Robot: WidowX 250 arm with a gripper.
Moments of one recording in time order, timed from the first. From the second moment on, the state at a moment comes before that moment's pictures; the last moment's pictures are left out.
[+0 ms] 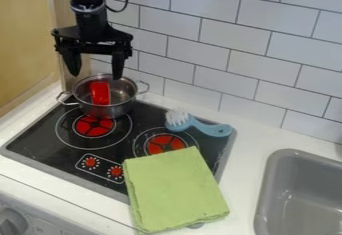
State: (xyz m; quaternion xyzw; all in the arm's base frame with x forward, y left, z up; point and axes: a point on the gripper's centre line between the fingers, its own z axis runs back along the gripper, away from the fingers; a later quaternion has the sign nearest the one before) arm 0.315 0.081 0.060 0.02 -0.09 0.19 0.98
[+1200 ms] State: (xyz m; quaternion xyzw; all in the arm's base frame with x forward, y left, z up) arm 0.335 0.087 0.018 0.04 -0.07 0.23 0.97
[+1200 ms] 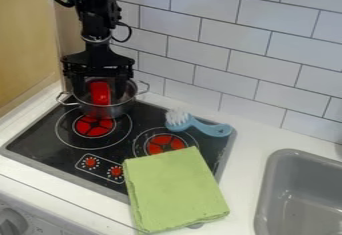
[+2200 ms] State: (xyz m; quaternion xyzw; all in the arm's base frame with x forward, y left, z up) arm 0.330 0.082 0.015 0.04 -0.07 0.20 0.98
